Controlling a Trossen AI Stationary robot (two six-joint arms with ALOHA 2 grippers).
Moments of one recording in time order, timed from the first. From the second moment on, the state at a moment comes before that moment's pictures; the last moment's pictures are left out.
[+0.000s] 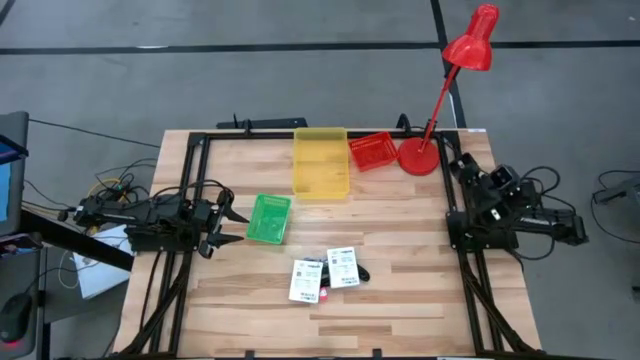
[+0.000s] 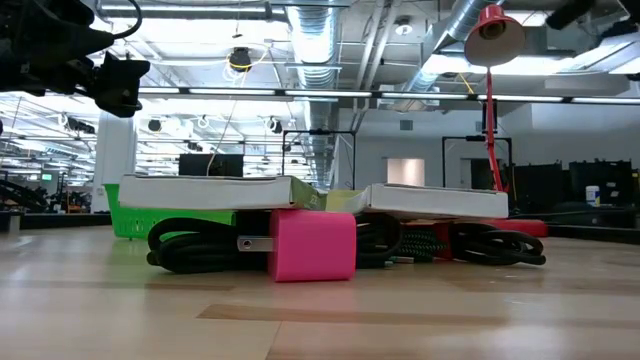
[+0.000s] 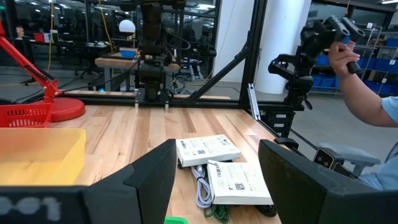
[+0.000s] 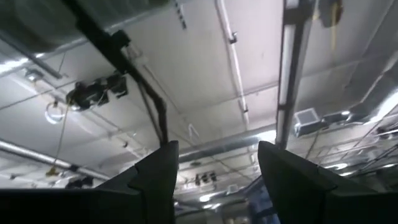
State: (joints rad) left arm -0.12 0.01 0.01 0.05 0.09 -0.10; right arm -0.12 0.08 0.09 0.89 -0.17 0.40
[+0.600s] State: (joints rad) left arm -0.12 0.00 0.01 0.05 0.09 -0.10; right arm 0.47 0.60 0.51 0.35 -0.07 0.04
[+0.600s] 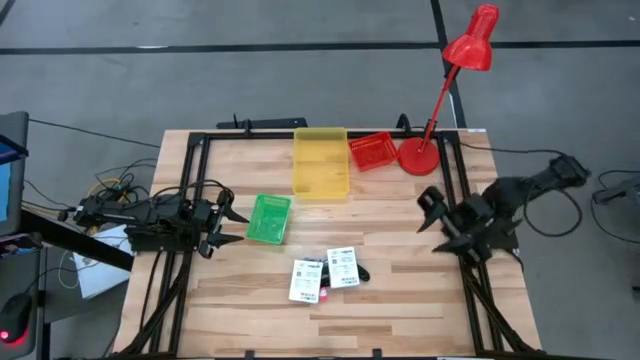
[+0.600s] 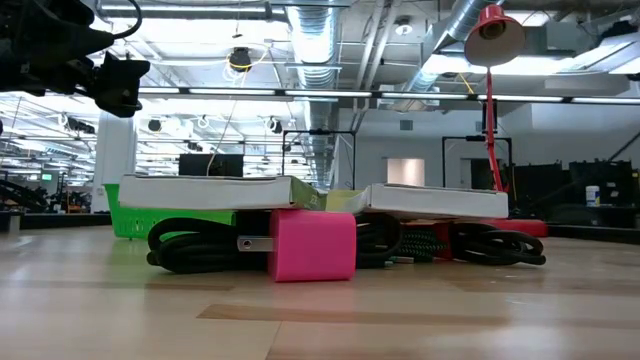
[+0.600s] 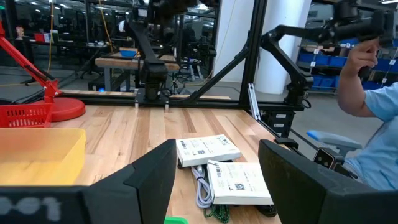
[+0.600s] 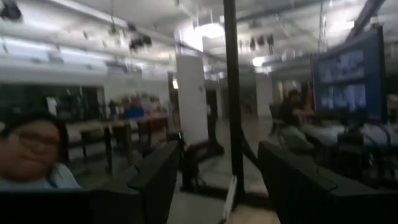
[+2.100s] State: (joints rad) left arm -0.12 0.01 0.01 0.05 0.09 -0.10; right arm 1.01 1.24 0.60 -0.25 0.79 0.36
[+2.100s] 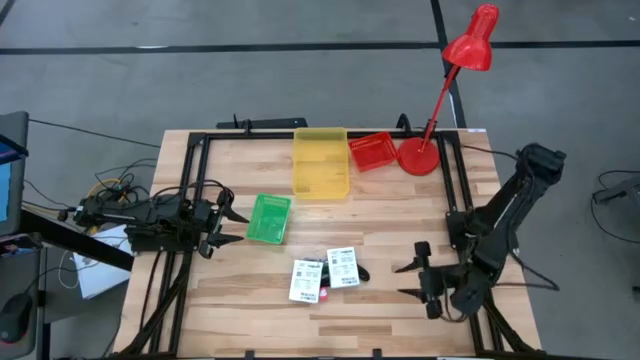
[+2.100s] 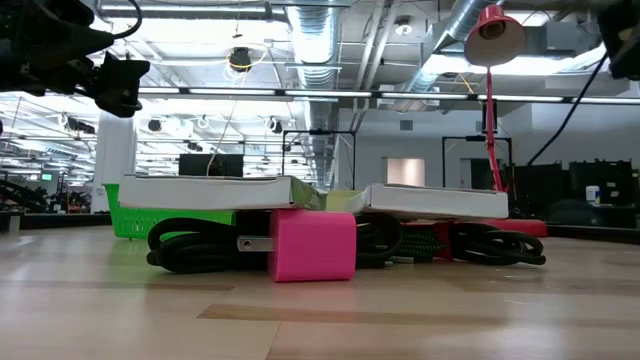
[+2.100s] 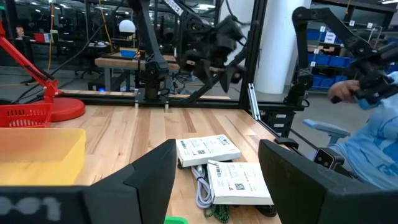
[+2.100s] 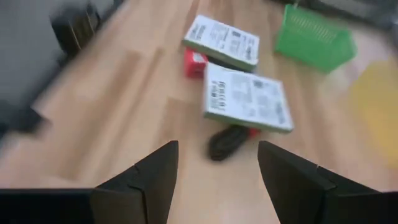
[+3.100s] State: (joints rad) left arm -0.12 0.01 0.01 0.05 0.09 -0.10; right arm 0.96 1.88 0.84 -0.06 1.03 -0.40
